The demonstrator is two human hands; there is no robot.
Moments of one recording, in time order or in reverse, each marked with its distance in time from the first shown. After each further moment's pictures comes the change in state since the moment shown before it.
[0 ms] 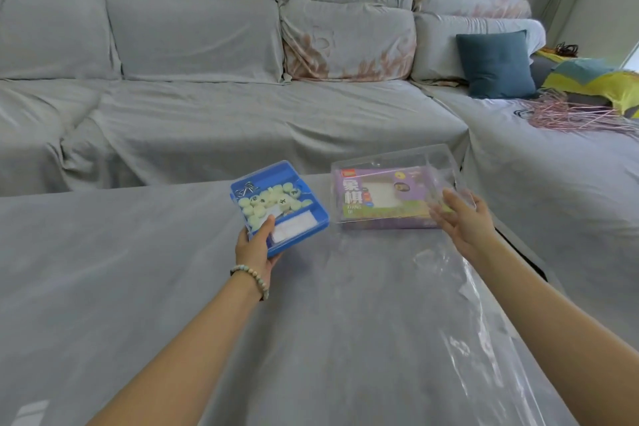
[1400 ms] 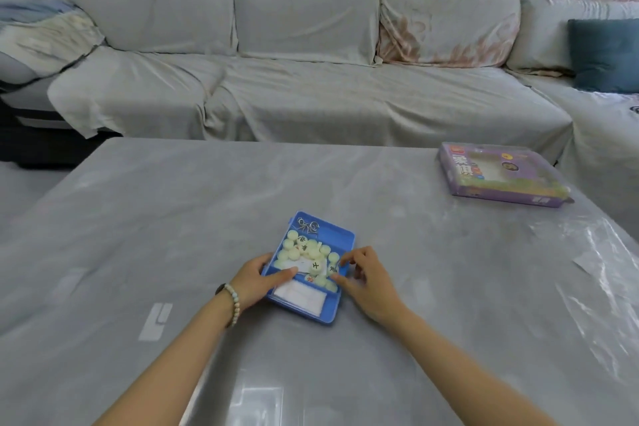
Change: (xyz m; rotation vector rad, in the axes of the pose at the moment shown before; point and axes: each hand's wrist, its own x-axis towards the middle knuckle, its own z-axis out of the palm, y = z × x) left_hand -0.094 0.078 -0.287 0.818 -0.251 0.023; right_hand -0.266 0.222 0.171 -1.008 -0.696 -0.339
